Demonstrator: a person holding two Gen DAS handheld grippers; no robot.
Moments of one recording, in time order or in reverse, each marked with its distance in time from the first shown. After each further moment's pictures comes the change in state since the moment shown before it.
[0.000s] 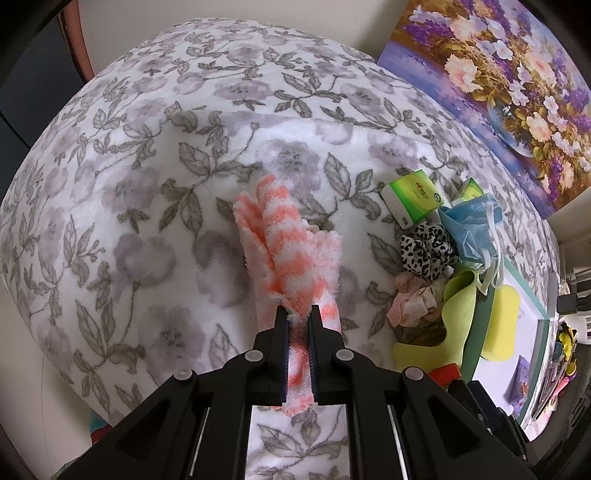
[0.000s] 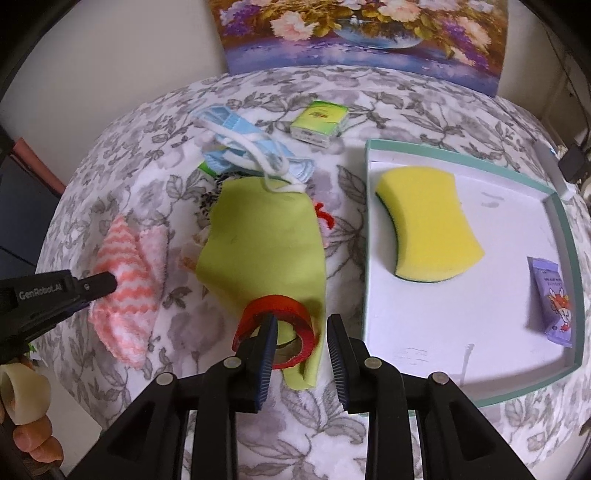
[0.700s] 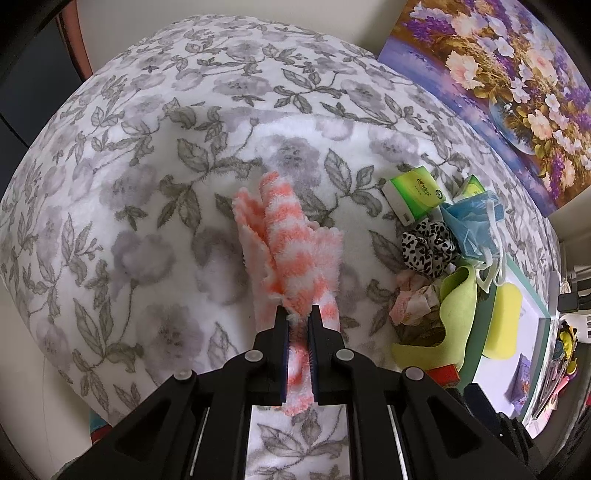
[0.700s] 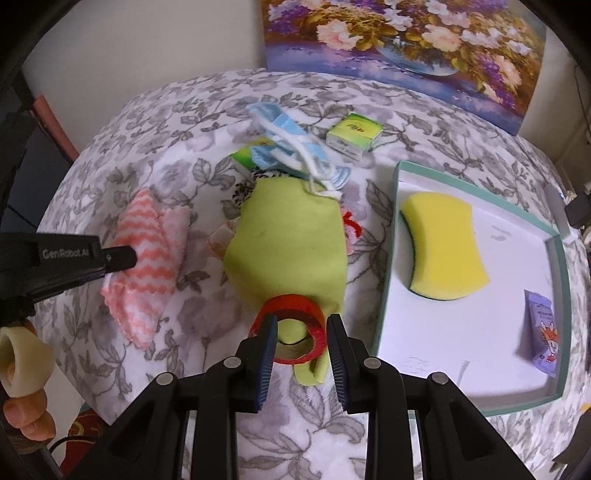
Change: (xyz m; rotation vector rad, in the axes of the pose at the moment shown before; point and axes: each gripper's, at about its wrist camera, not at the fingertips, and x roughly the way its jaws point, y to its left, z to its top) left arm 0.003 0.000 -0.001 0.002 0.014 -0.003; right arm -0.006 0.025 -0.005 -0.147 -0.011 -0.025
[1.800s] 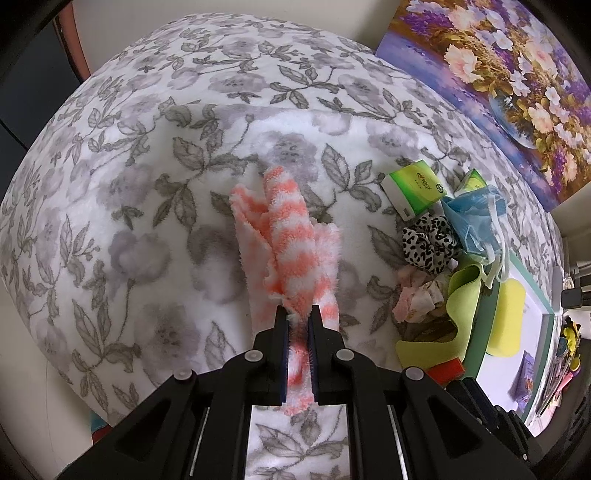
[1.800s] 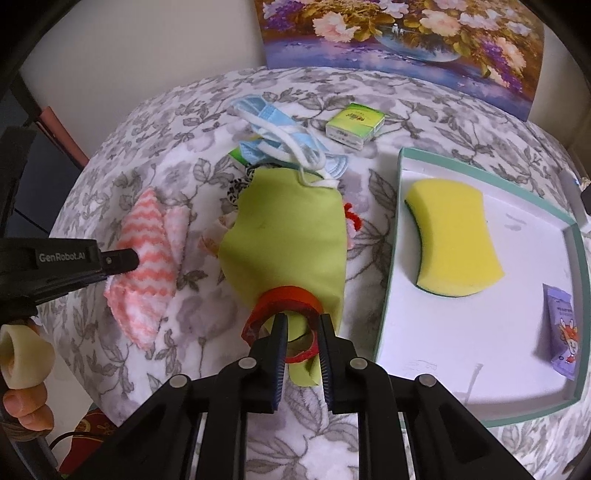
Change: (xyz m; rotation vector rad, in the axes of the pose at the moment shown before) left arm 0.005 -0.004 -0.001 0.012 0.012 0.006; right arm 0.010 -0.017 -0.002 0.031 0.000 0.072
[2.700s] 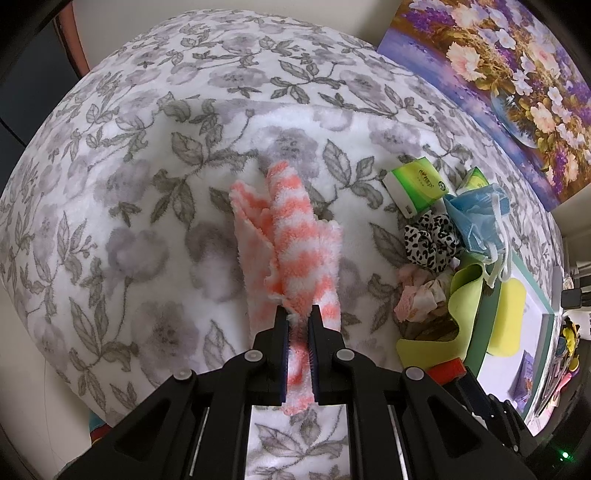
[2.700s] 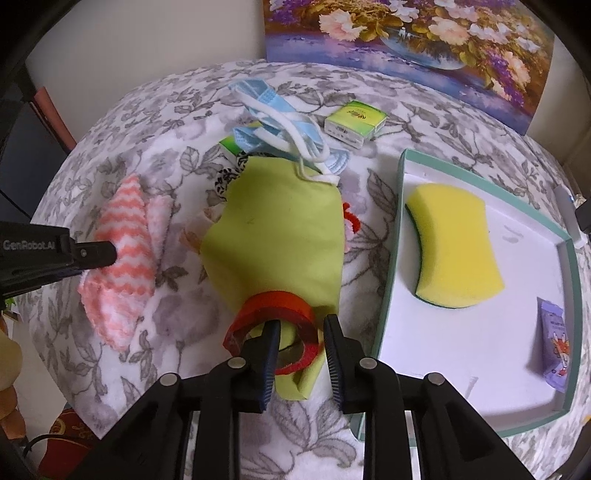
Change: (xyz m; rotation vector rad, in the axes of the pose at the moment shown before) left arm 0.003 0.000 0.000 0.001 0.015 -0.004; right arm 0.020 0.007 0.001 -0.046 0.002 -0.076
